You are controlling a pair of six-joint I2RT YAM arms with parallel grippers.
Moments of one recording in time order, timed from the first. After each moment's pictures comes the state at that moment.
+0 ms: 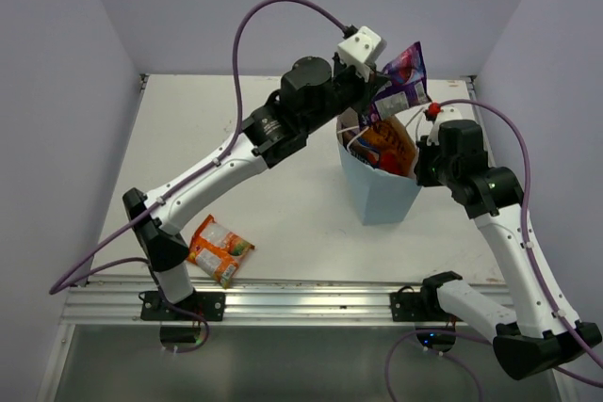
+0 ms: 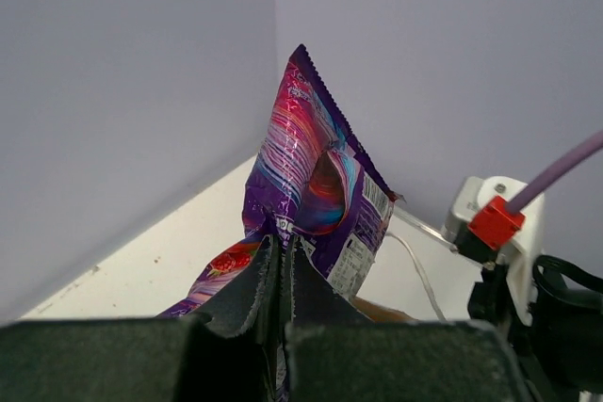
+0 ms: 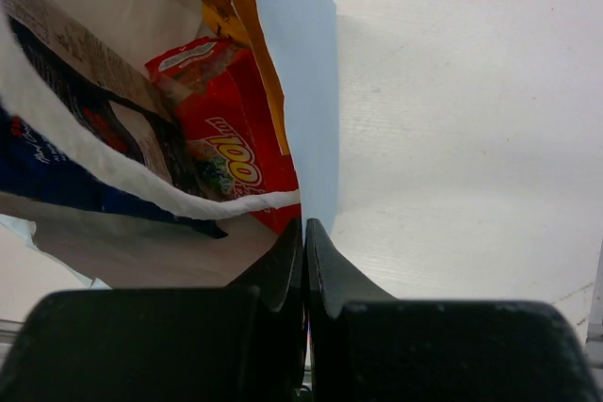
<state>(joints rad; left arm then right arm) -0.95 1.75 1.96 -0.17 -0.07 -0.04 0.28 0.98 1.21 -0.95 0.12 0.16</state>
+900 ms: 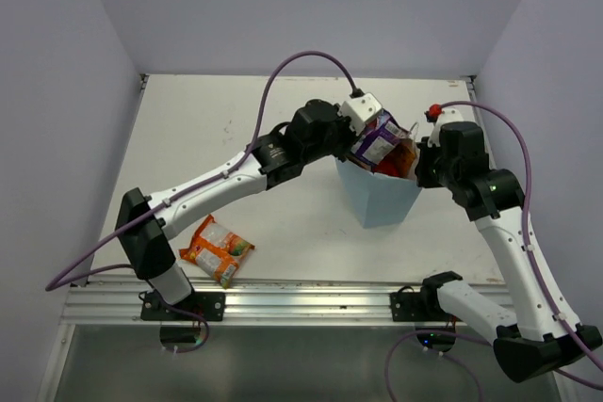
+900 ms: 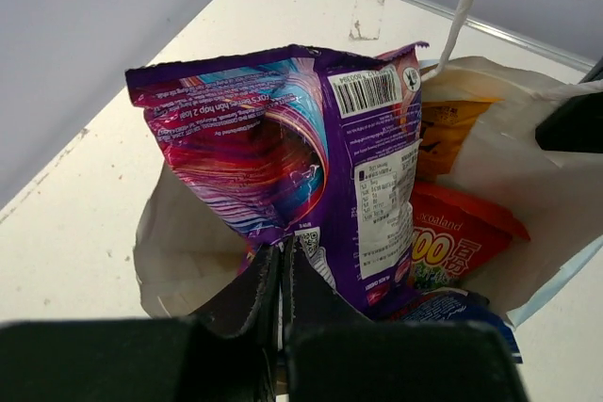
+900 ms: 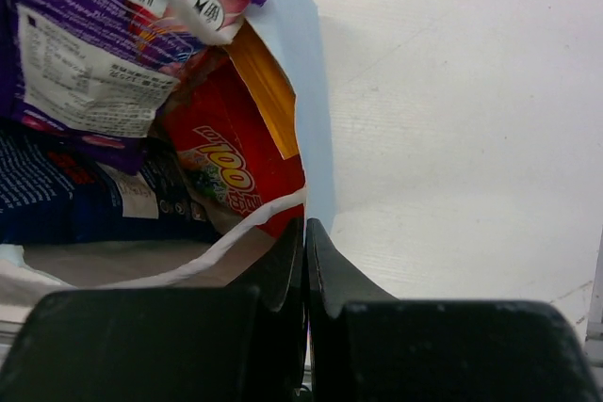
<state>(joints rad) -0.94 1.68 1.56 -0.18 -0.06 0.10 0.28 0.97 1.19 -0.95 0.12 0.16</state>
